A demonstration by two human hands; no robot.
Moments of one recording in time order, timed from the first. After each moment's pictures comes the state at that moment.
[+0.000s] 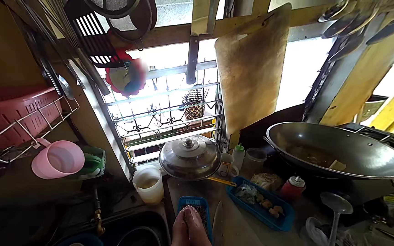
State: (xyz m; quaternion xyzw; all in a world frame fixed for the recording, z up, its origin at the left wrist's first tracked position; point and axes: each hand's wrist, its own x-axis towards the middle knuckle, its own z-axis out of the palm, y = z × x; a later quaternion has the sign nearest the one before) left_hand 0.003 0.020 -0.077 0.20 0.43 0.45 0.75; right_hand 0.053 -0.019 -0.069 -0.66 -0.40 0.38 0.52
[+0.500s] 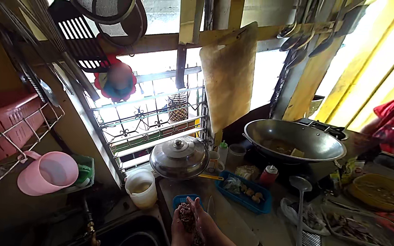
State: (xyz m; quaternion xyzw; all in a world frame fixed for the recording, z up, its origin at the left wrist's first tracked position) left_hand 0.005 0.028 -0.084 0.07 0.33 0.42 0.84; right_hand 0.069 -0.040 -0.018 -0.56 -0.32 0.50 0.58
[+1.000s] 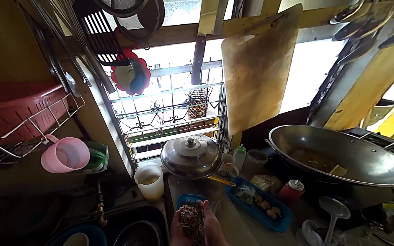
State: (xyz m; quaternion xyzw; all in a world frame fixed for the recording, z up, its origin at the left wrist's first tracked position) left_hand -0.001 0.015 -0.083 0.06 0.35 0.45 0.82; right_hand 0.086 -0.041 -0.032 -0.58 -0.22 0.47 0.62
